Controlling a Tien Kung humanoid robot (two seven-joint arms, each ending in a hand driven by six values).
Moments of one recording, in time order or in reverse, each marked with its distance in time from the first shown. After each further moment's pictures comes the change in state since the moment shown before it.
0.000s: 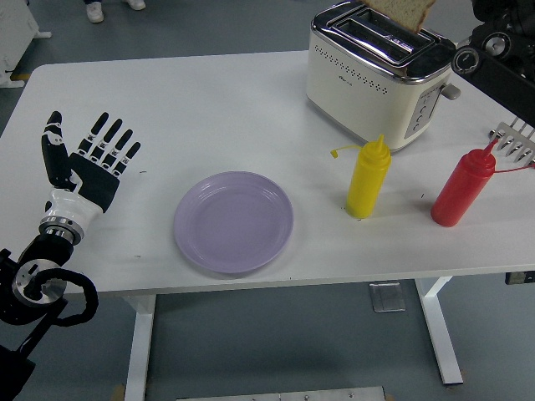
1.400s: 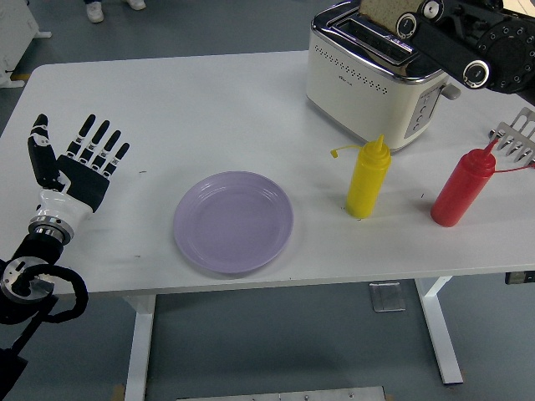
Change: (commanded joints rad) left arm 0.004 0.012 -0.021 0.018 -0.038 -0.002 0.008; right arm 0.181 0.218 -0.202 -0.438 0.121 0.080 -0.012
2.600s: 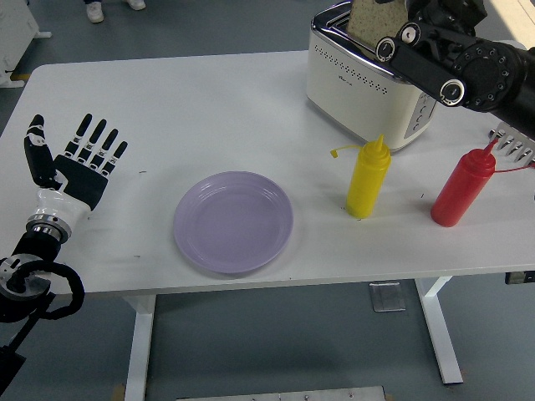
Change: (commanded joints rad) left arm -0.002 -0.003 -0.024 0.004 -0.056 -0.009 0.014; right arm -0.048 0.051 -0.029 -0.020 0.092 -0.033 0.000
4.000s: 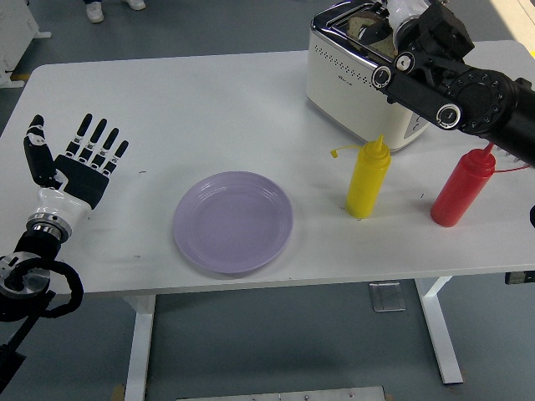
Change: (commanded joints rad) left arm -0.002 -0.001 -0.001 -0.006 -0.026 0.007 0.004; right arm -0.067 0.001 0.017 0.047 0.041 0.057 0.000
